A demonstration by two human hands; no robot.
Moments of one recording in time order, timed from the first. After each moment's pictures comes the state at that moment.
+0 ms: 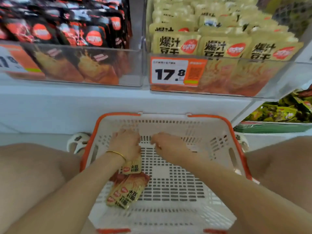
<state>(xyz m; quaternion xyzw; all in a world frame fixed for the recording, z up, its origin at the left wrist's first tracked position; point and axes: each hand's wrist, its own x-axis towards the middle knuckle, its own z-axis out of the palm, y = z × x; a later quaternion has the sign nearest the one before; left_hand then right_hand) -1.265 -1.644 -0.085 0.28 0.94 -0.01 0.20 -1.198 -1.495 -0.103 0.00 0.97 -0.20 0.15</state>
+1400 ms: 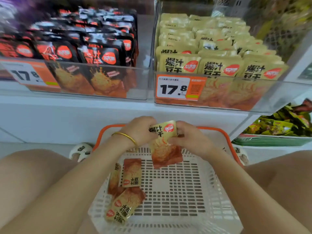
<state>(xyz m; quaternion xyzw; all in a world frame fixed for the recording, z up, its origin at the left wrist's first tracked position) -1.278 -1.618 -0.004 0.33 0.90 0.19 0.22 -1.194 -1.461 -0.040 0.11 0.84 -0.52 0.06</state>
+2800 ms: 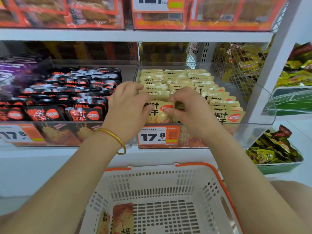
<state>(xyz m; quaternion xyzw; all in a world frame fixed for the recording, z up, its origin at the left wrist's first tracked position) -1.312 -1.574 0.116 0.37 0.88 0.21 -0.19 -1.231 -1.420 0.114 0.05 0.93 -0.25 -0.25</state>
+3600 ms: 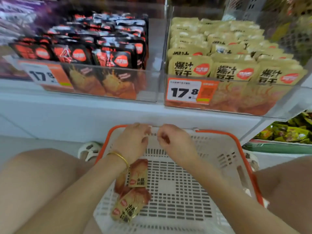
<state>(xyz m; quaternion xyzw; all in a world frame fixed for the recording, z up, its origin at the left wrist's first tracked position) -1.273 -1.657 -0.037 0.31 0.93 0.20 0.05 -1.209 -1.512 -0.048 0.02 0.95 -0.29 -0.09</state>
